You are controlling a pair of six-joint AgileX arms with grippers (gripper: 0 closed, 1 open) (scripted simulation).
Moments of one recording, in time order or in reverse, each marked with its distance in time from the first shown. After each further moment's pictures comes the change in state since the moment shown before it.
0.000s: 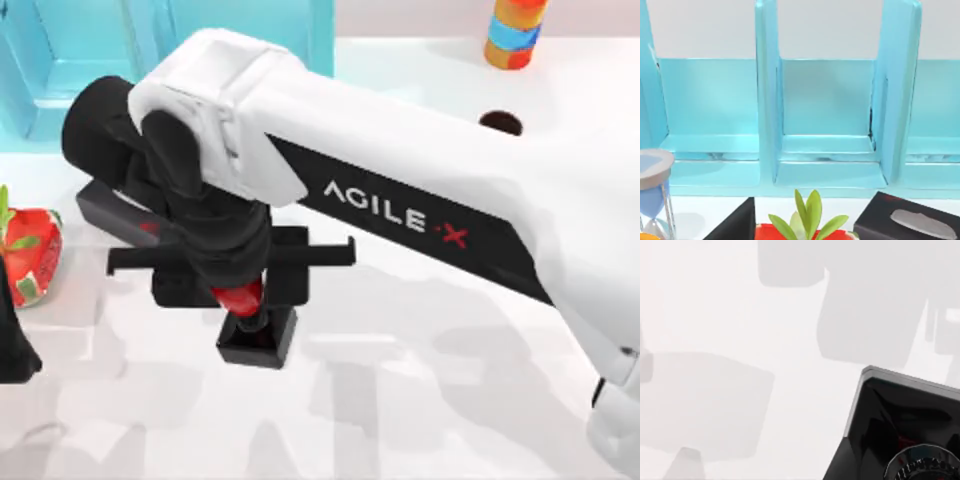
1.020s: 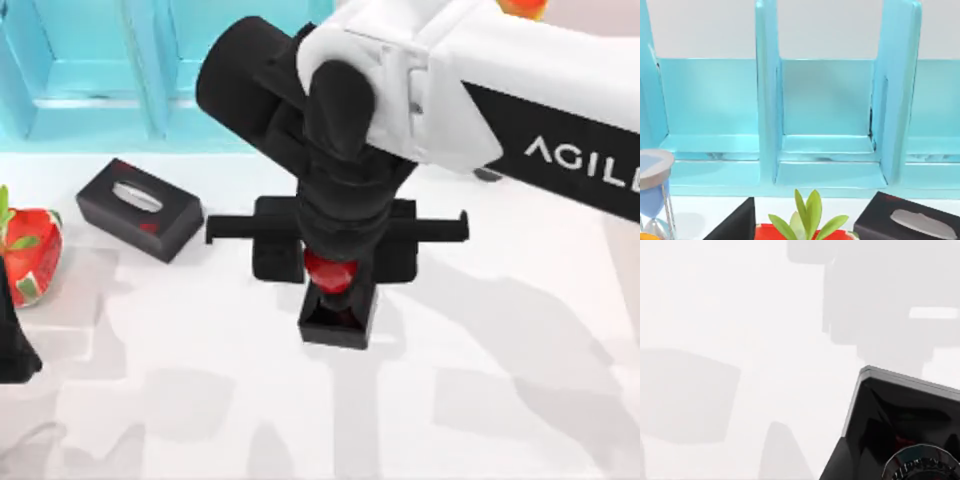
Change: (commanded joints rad) left arm 0.000 0.000 0.000 0.000 0.000 0.000; right arm -0.091 -0.359 -0.433 0.148 -0.036 -0.101
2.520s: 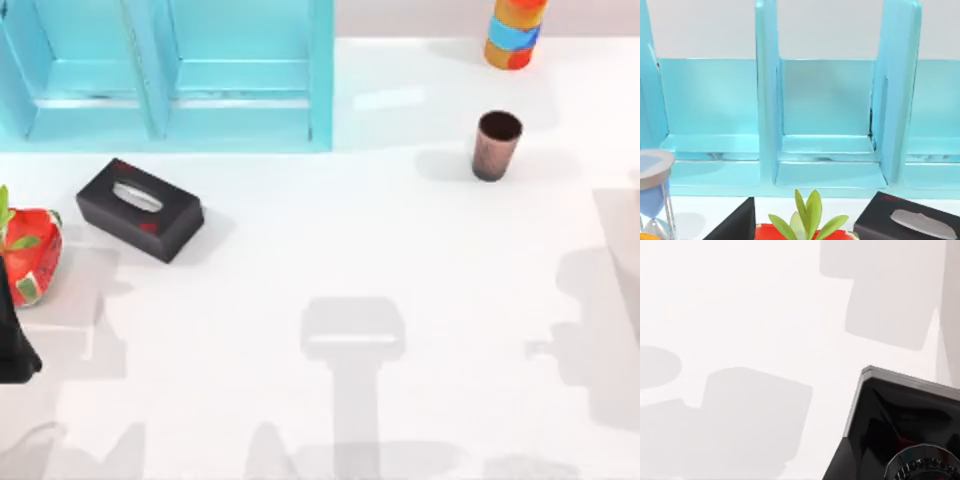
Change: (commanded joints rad) left arm 0.000 0.000 0.000 0.000 0.000 0.000; right arm -0.661 -0.956 -0.949 0.088 -0.223 -0.638
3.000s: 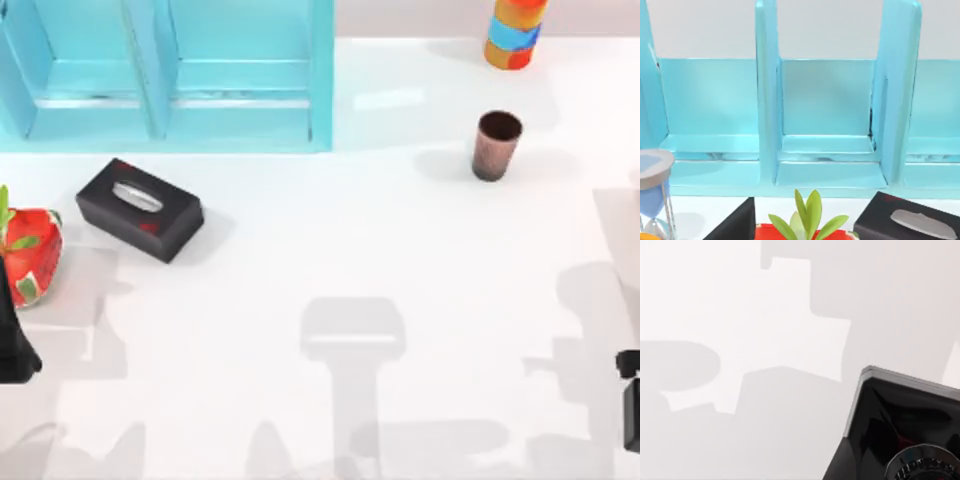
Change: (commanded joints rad) left arm 0.000 0.000 0.000 0.000 0.000 0.000; right arm 0.018 0.028 -0.178 0.216 0.004 0.022
